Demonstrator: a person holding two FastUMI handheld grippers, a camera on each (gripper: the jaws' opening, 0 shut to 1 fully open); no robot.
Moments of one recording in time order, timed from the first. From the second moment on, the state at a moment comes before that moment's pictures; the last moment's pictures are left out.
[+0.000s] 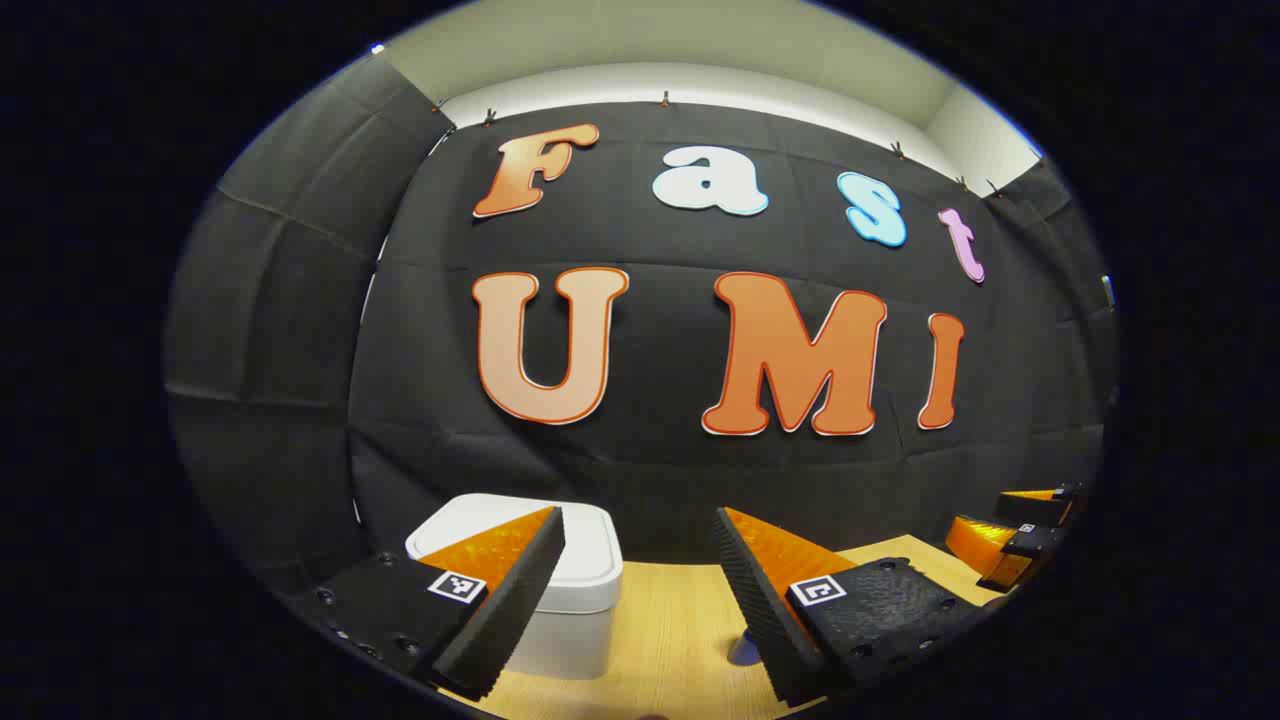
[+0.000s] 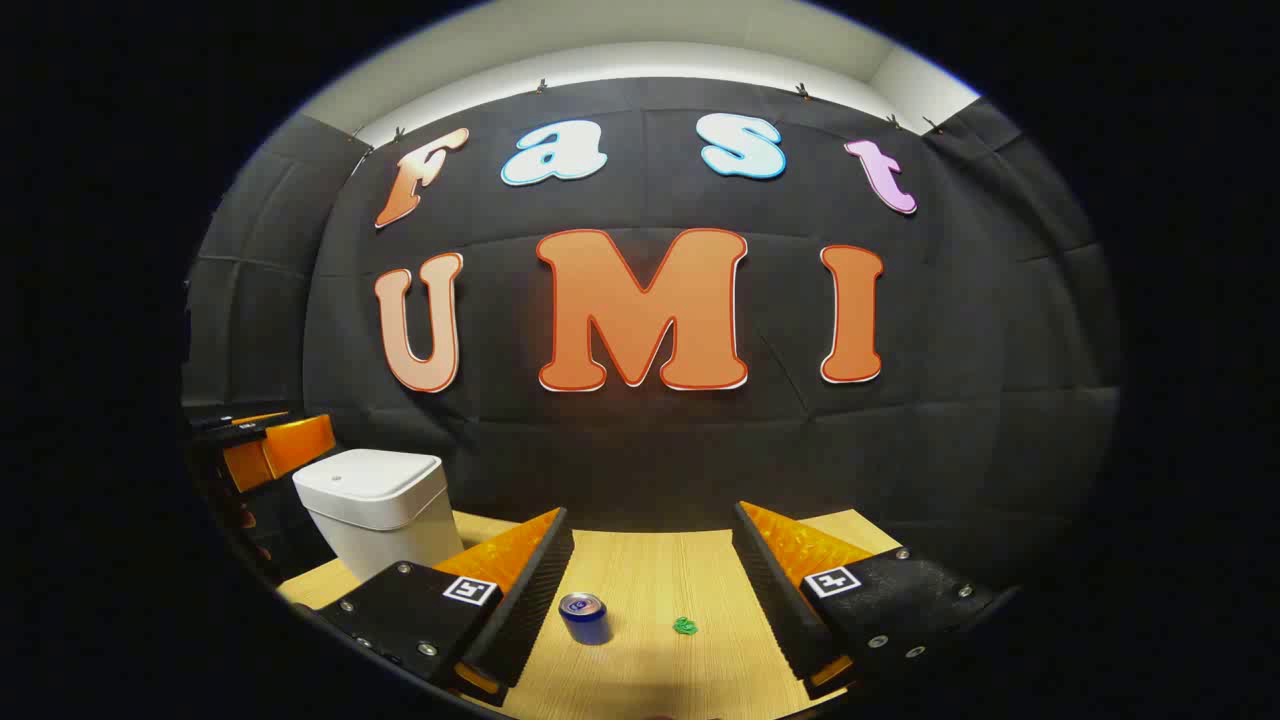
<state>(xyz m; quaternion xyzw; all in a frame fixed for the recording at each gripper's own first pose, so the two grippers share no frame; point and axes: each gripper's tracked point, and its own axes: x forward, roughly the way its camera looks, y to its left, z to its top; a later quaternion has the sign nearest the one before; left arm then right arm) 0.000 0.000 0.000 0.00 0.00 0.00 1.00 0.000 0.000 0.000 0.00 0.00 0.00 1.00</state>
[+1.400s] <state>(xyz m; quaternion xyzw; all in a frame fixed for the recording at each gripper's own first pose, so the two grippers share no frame) -0.005 -0.049 -0.027 0.04 0.03 -0.05 1.00 -0.003 0.000 -0.002 0.02 0.00 0.01 1.00</state>
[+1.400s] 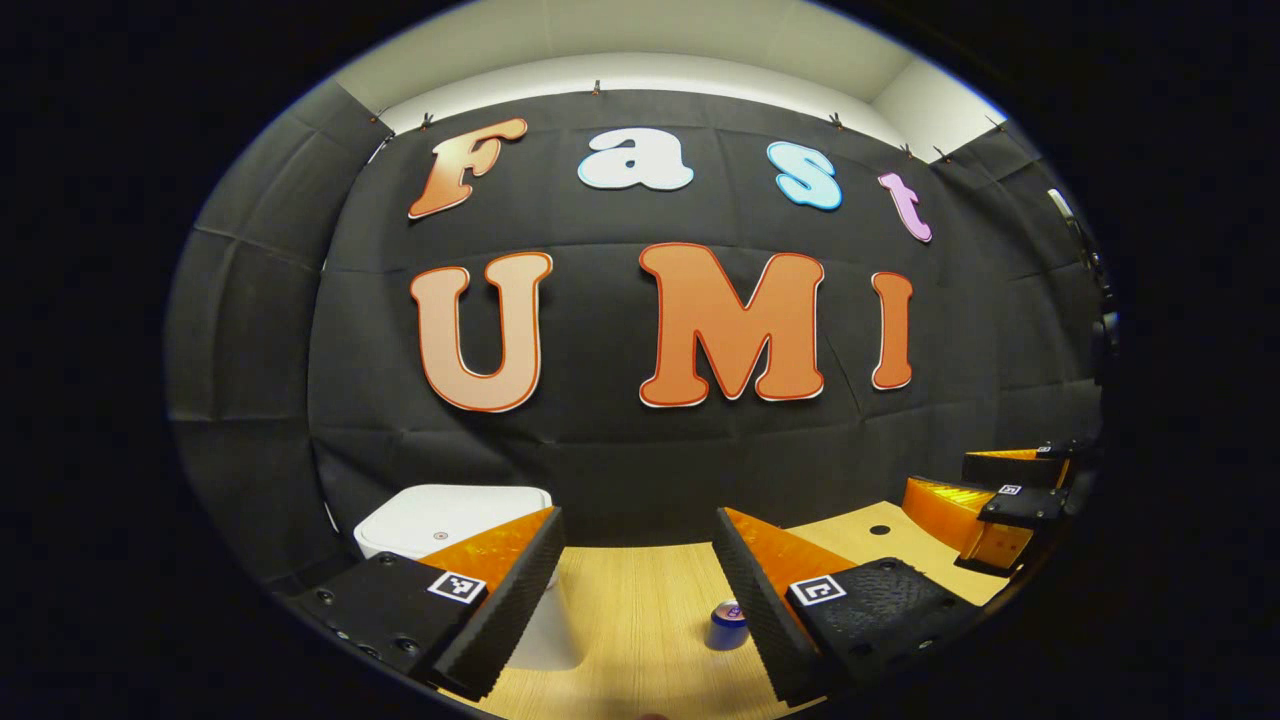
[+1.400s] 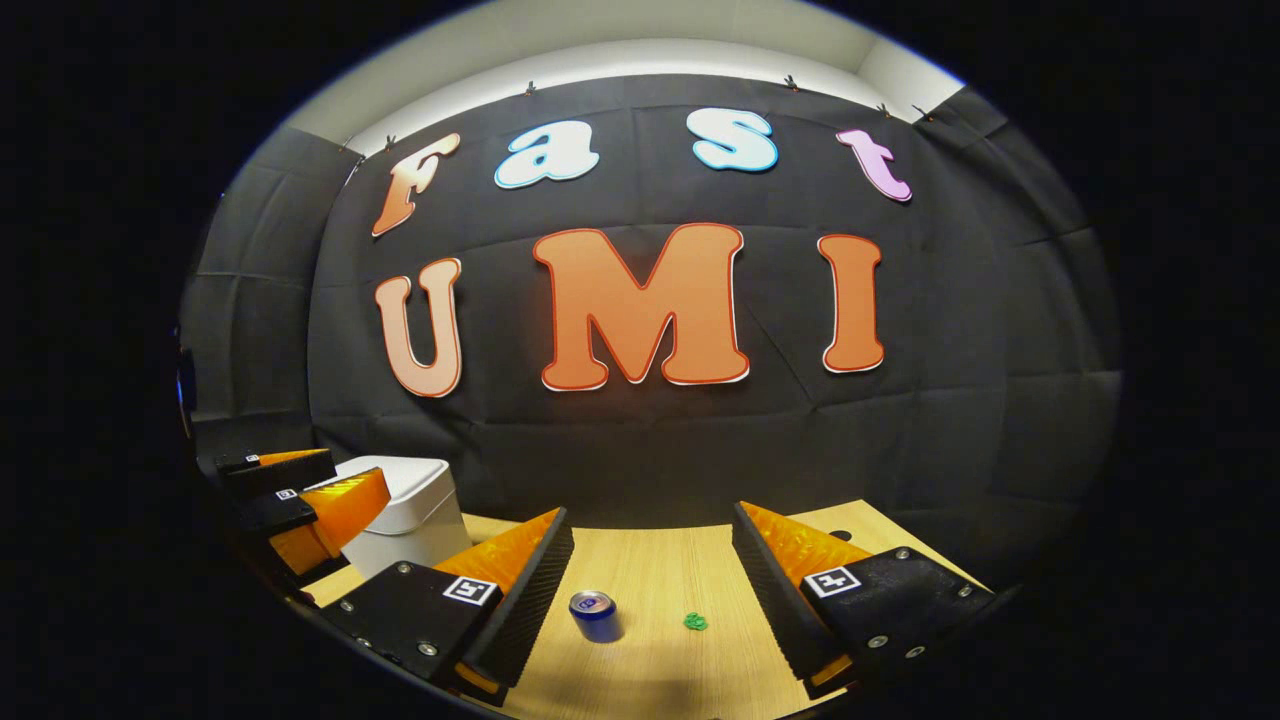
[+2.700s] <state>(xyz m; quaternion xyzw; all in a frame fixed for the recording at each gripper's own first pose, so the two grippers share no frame) 0.058 0.118 -0.006 0.03 0.03 0.07 1.00 -0.001 -0.012 -0.020 0.00 0.03 -0.02 1.00</state>
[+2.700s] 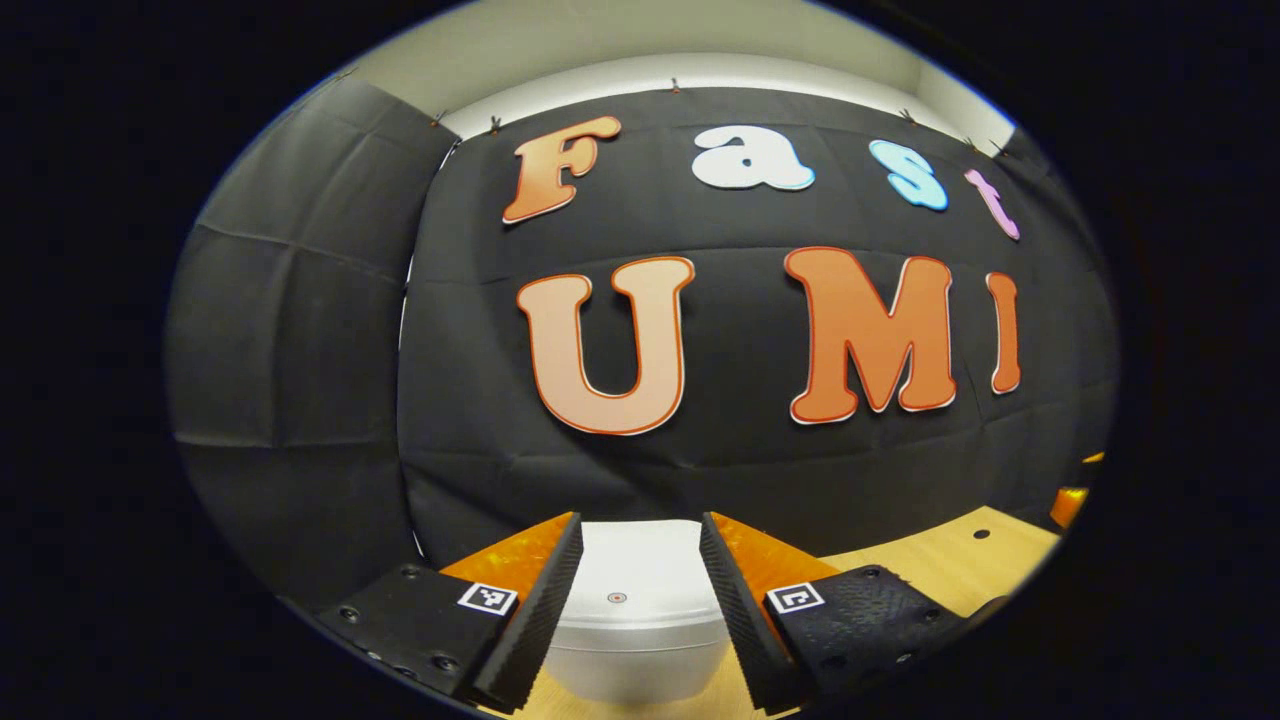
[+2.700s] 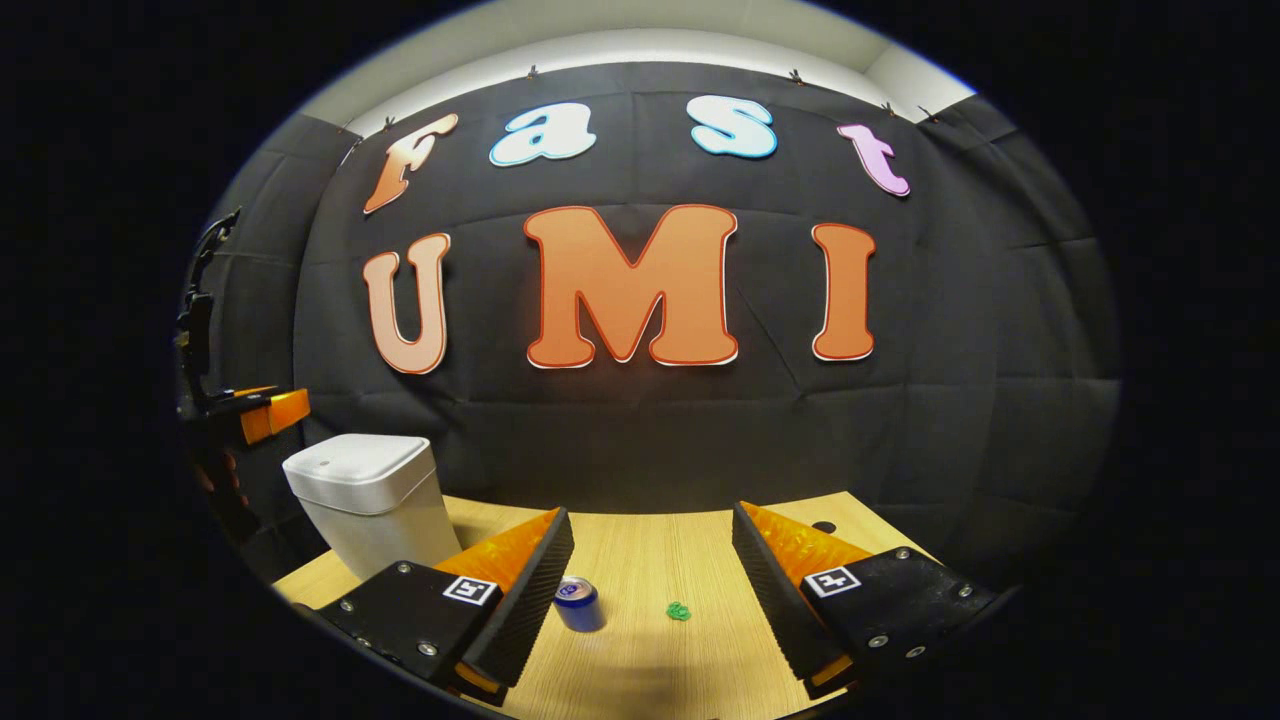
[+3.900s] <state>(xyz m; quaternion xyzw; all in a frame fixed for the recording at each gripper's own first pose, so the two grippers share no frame) 0.073 0.127 -0.046 -0.02 0.13 0.05 0.99 0.008 -0.020 -0.051 0.00 0.06 -0.01 1.00</state>
